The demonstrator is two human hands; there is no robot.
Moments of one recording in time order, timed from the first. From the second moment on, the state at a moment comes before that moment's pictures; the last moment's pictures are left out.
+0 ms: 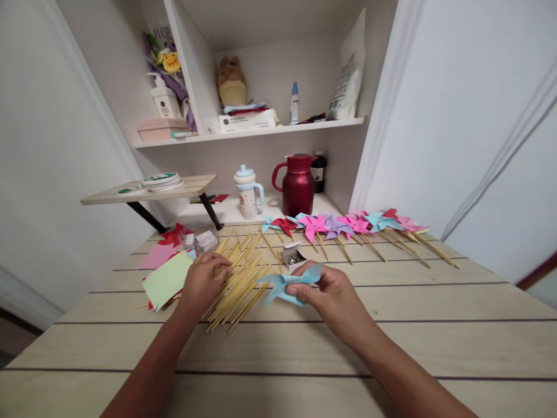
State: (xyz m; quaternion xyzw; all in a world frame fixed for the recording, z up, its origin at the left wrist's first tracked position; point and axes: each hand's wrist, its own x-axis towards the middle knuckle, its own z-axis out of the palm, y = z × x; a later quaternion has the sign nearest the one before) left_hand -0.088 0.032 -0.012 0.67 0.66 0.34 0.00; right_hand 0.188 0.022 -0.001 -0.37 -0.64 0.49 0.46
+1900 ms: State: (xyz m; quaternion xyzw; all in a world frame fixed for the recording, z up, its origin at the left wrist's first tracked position) left_hand -0.062 0.023 -0.019 0.68 0.72 0.14 -0.02; right_hand 0.197 0.025 0.004 -0.38 -0.58 0.52 0.49
